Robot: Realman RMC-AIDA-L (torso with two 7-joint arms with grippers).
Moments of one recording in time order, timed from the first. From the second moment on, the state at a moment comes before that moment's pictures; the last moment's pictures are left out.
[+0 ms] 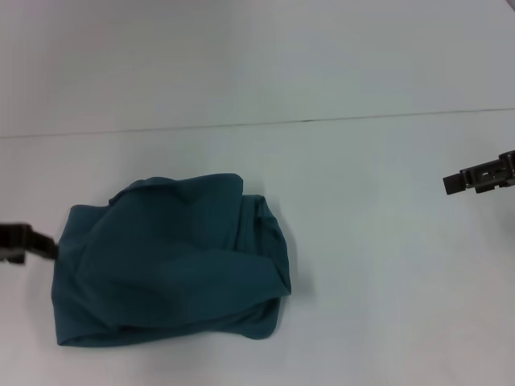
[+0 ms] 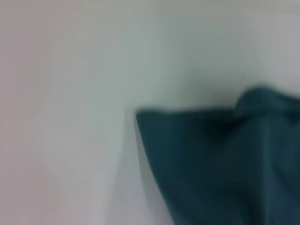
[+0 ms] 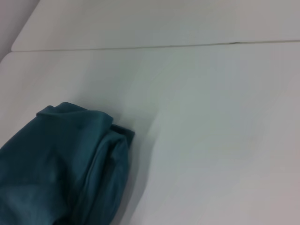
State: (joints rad) left arm -0.63 -2.13 0.73 1.35 2.79 1.64 -2.72; right arm 0.72 1.81 -0.62 -0.83 -2.43 -1.66 2.36
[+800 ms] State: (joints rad) left arm -0.51 -2.11 0.34 1.18 2.15 1.79 -2.60; right arm 0.94 1.94 -0.62 -0.82 -2.21 -1.77 2.47
